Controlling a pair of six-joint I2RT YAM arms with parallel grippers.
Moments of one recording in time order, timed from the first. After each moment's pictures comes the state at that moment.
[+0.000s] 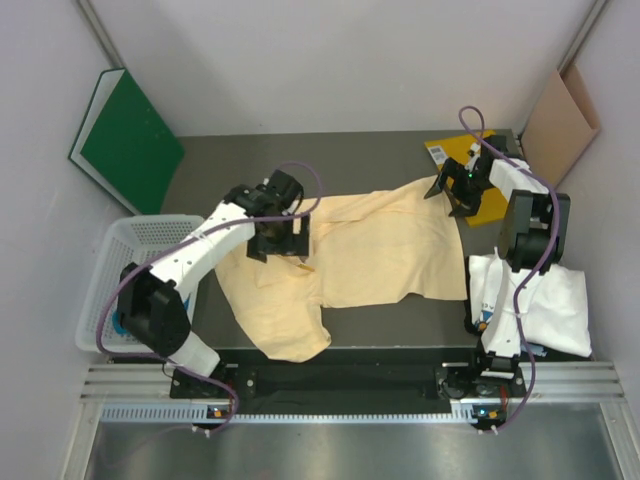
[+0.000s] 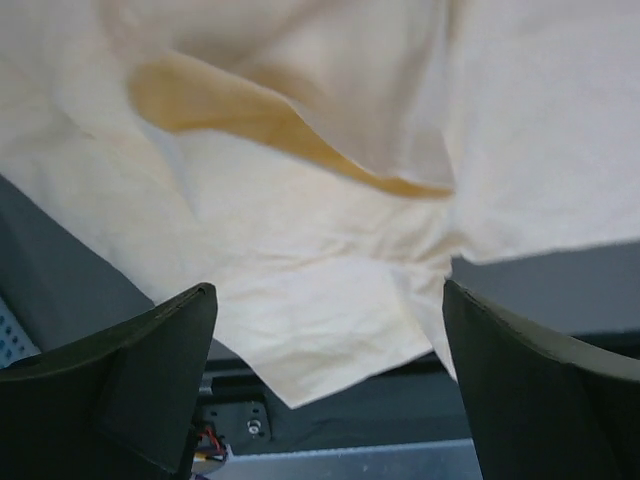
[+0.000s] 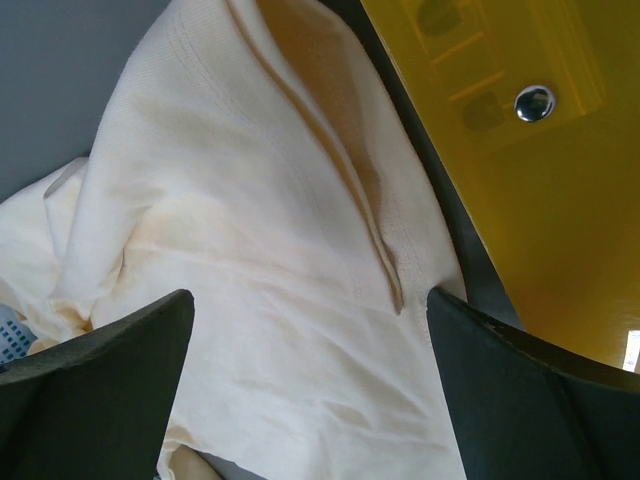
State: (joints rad) left arm -0.58 1.56 1.36 -1.07 -0.05 -0.52; right arm -0.12 2.18 1.70 -0.72 -0.46 0.36
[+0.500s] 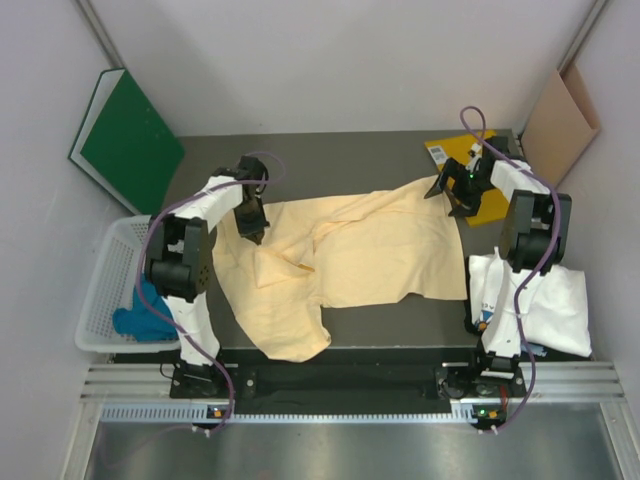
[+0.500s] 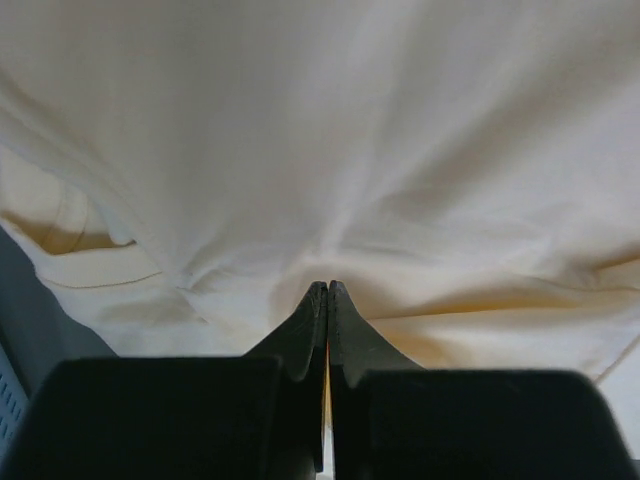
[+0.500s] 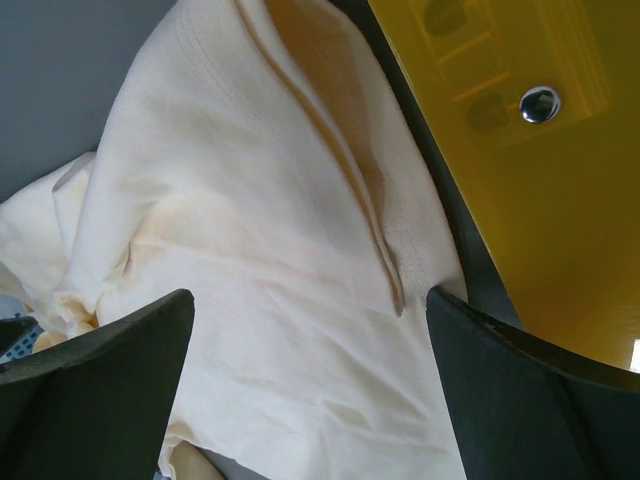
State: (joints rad) left arm -0.21 1.93 1.48 -0.91 -0.08 -0.49; right arm -0.12 2.17 1.68 -0.69 -0.48 0.36
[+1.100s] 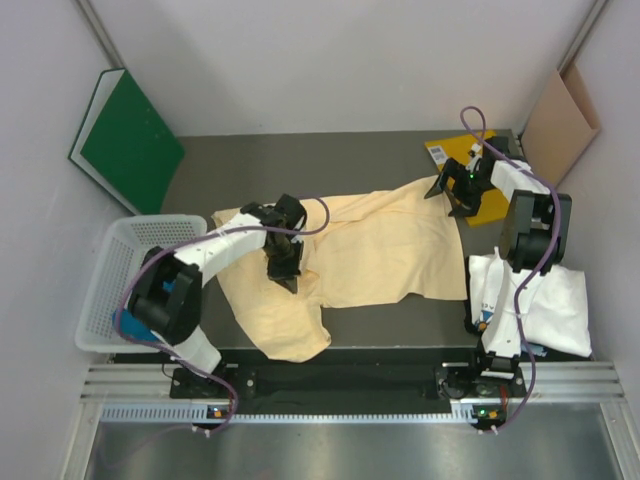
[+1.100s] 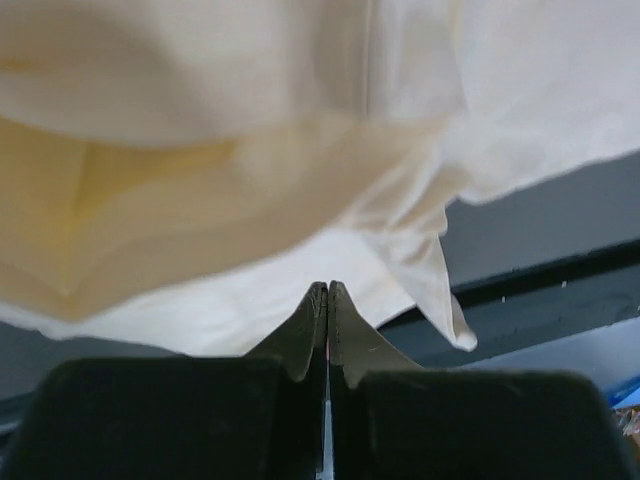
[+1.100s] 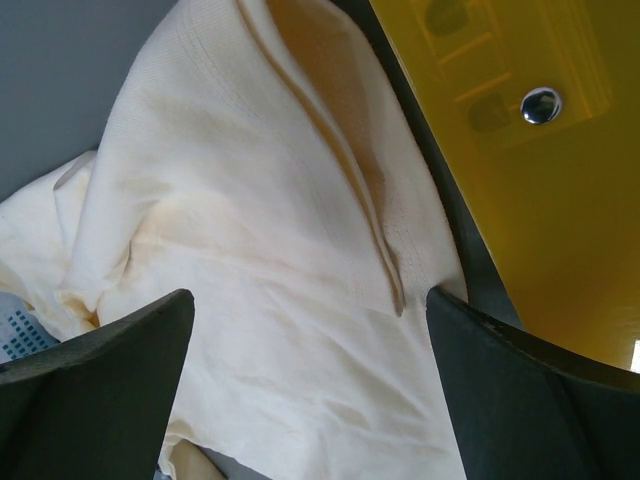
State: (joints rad) left arm -0.51 1.70 1.20 -0.93 0.19 -0.45; right arm -0.12 2.17 1.68 -0.69 -0.49 0.35
